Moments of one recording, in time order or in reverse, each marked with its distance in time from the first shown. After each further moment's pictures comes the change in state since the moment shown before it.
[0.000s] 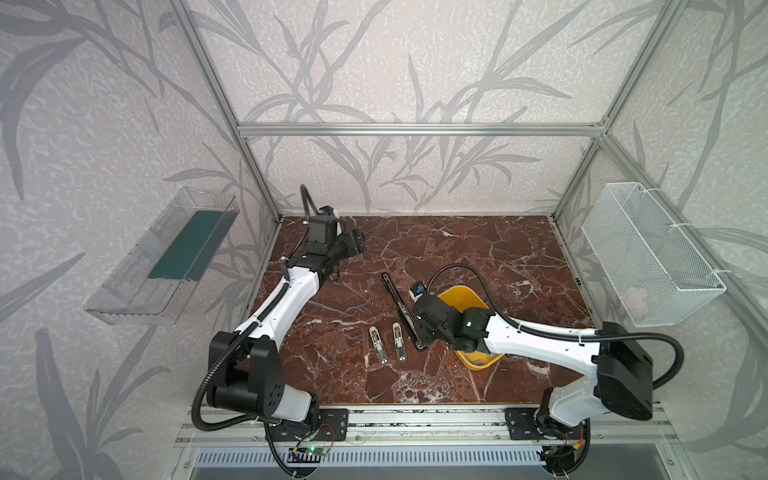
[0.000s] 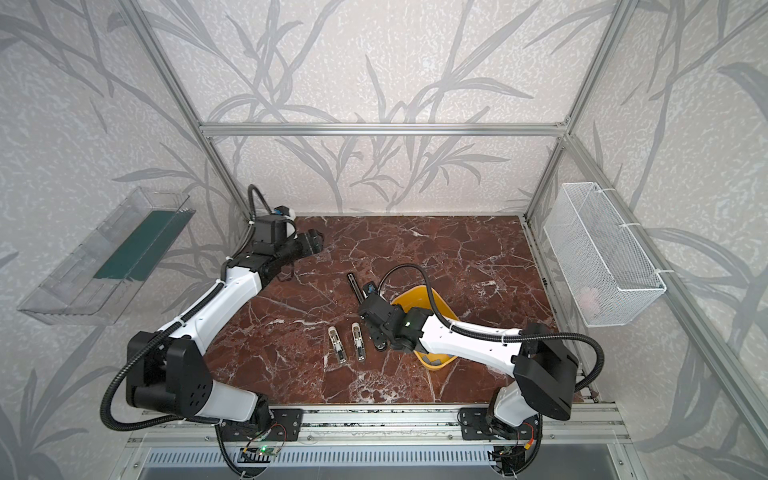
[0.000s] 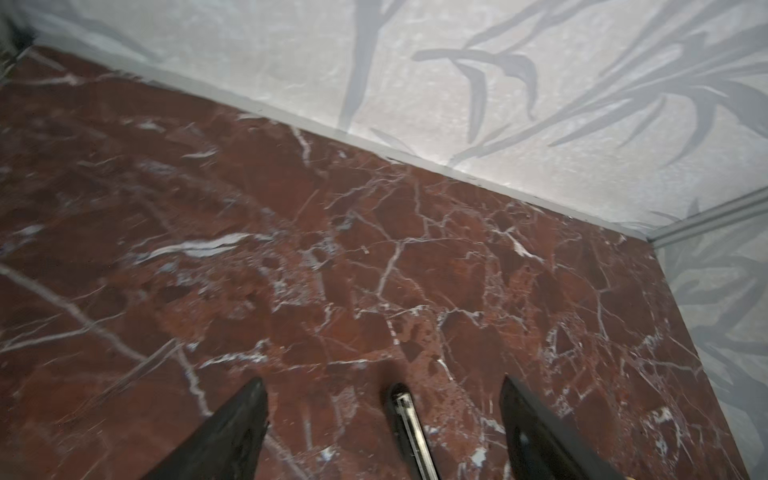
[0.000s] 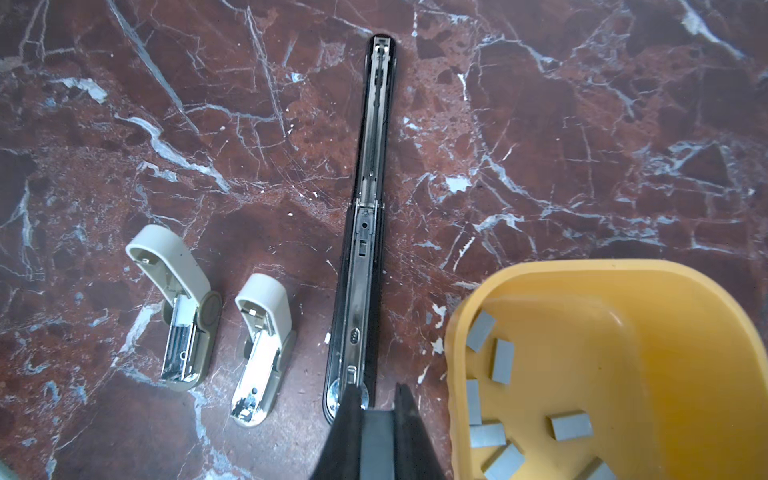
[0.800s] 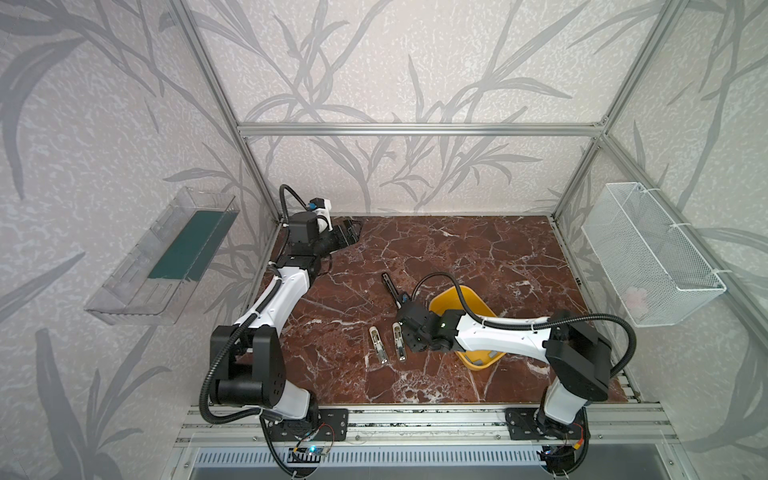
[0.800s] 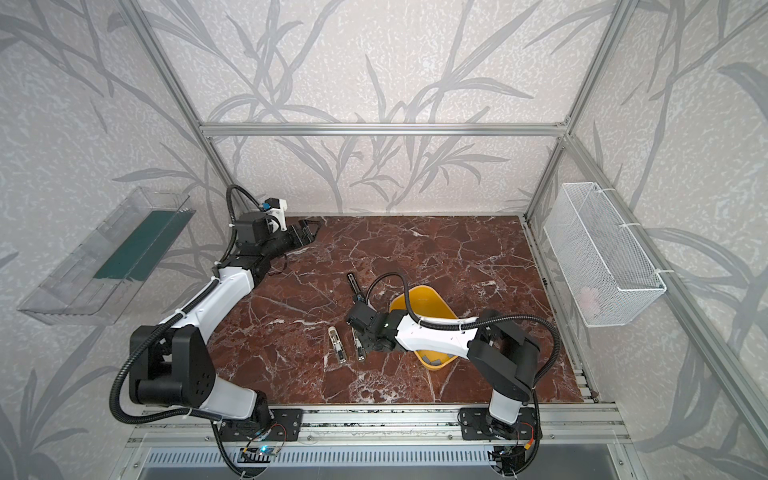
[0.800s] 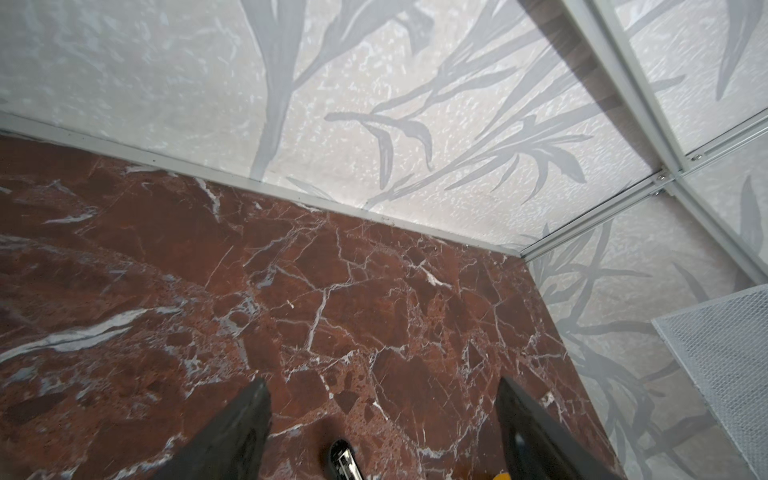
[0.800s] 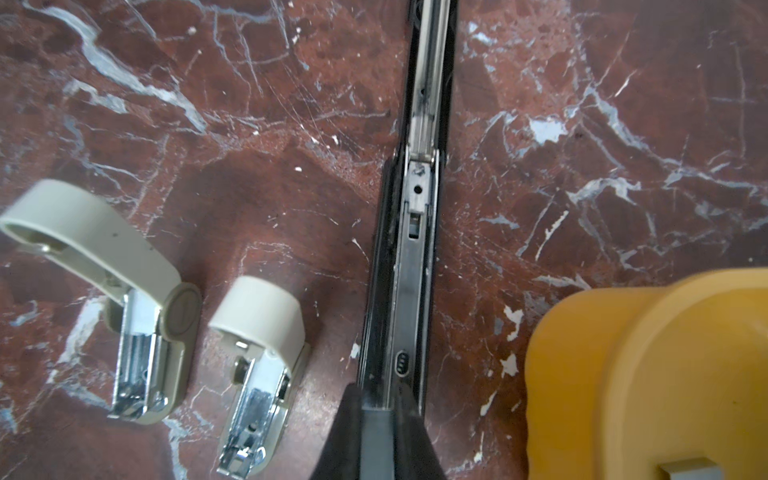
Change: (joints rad) left arm 0.051 0.055 0.014 0.199 0.324 0.027; right arm 0.020 0.203 0.055 0.015 -0.048 0.034
